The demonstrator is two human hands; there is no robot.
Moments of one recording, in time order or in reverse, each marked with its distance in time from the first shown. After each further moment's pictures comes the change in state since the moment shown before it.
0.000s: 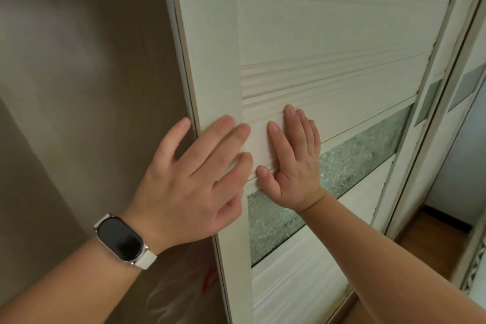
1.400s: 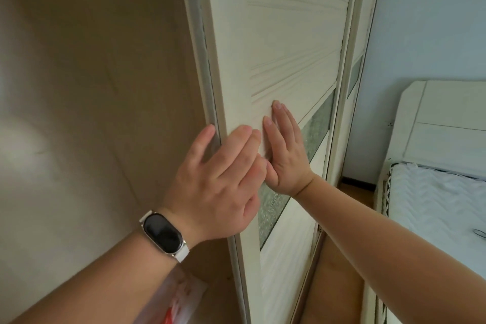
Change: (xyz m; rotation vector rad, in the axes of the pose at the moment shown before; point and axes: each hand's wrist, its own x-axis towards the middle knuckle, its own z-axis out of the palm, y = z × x) left_hand 0.107 0.073 0.144 -0.322 0.204 0.059; right_hand -0.022 0.174 -0.014 -0.133 -0.175 0.013
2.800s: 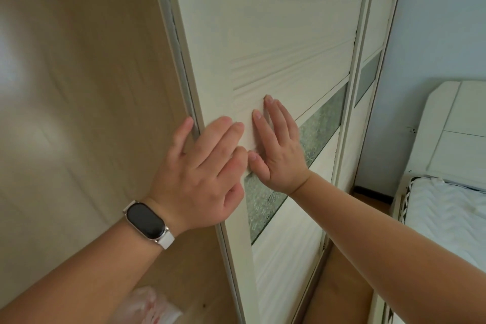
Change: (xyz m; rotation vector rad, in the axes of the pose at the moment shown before) left_hand 0.078 0.032 0.146 0.116 -0.071 -0.021; right_hand -0.021 0.163 0.015 0.019 -0.039 0.061
